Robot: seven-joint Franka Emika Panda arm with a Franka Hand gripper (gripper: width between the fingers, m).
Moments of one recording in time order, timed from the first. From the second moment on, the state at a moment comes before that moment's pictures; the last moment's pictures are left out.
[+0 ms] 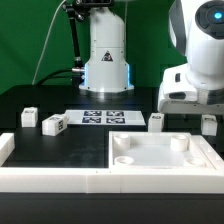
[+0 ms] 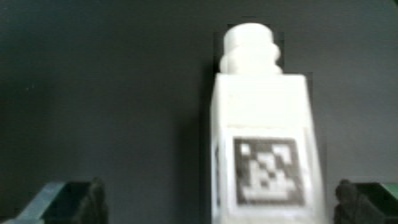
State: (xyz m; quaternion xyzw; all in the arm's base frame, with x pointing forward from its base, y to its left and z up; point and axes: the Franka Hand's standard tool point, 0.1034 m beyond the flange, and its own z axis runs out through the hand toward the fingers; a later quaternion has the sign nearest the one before) arm 0.390 0.207 0.013 -0.94 0.10 0.33 0.07
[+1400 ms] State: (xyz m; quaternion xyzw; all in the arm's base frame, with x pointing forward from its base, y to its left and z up) arm 0.388 0.207 0.012 -0.94 0.11 0.33 0.07
